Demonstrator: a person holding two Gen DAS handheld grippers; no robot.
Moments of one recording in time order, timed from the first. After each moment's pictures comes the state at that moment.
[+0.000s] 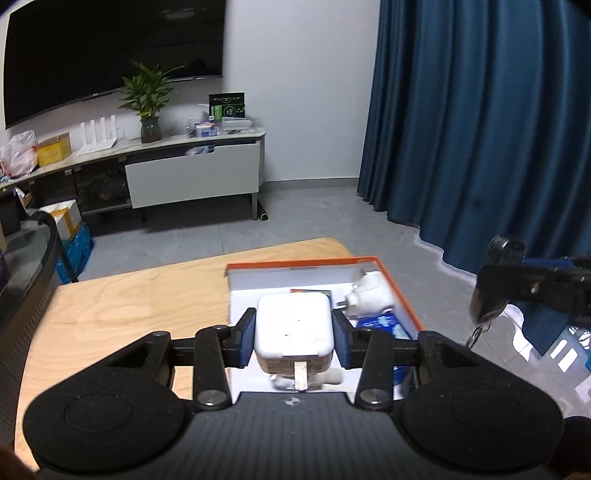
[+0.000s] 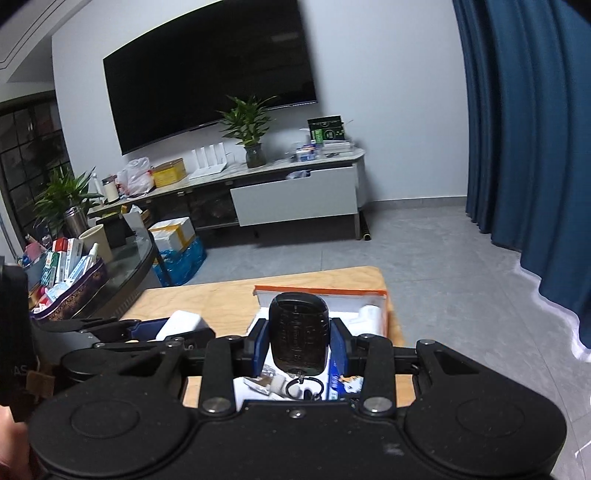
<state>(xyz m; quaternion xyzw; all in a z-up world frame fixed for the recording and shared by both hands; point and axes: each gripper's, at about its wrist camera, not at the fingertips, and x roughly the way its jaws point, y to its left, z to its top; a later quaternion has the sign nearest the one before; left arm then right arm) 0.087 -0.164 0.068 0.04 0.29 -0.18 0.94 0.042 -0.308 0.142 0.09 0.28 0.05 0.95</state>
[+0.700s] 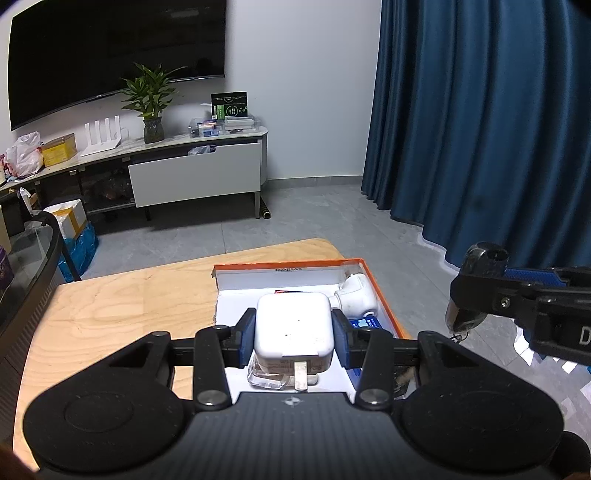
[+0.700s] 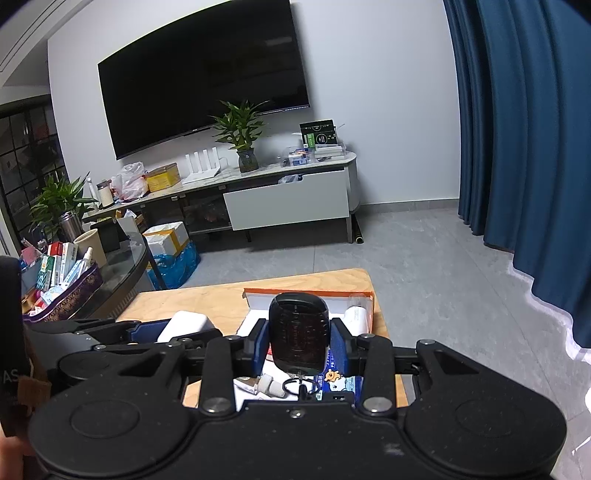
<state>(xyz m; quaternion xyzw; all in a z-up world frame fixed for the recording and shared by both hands) 0.078 -0.184 0.075 0.04 0.30 -0.16 0.94 0.032 -0.324 0.142 0.09 0.27 0.04 0.96</state>
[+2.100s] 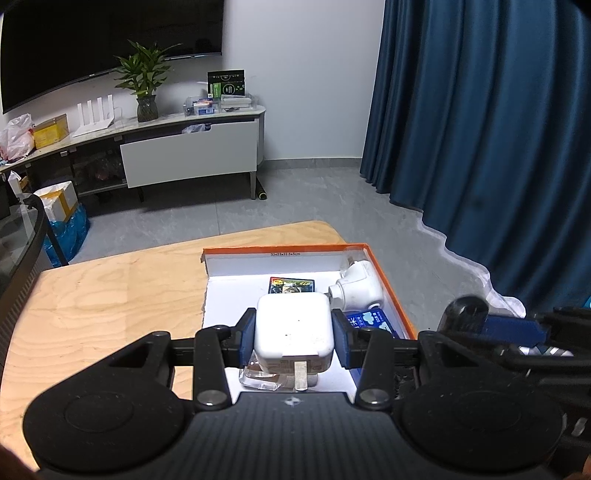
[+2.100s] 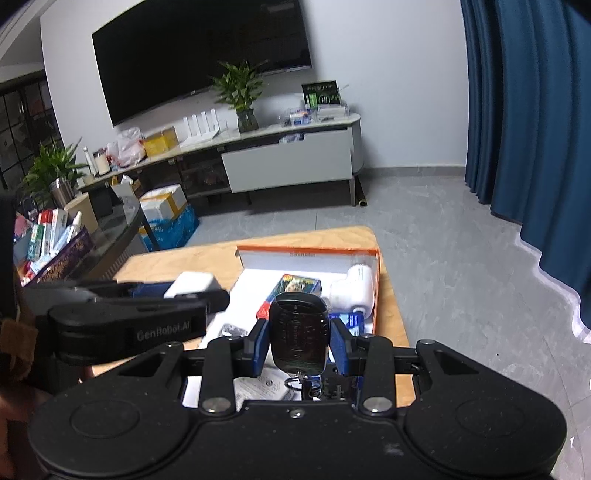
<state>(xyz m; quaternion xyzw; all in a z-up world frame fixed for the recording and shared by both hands) 0.108 -0.189 0.058 0.03 0.33 -0.17 0.93 0.068 -0.318 0.105 0.08 0.34 0.05 0.94</state>
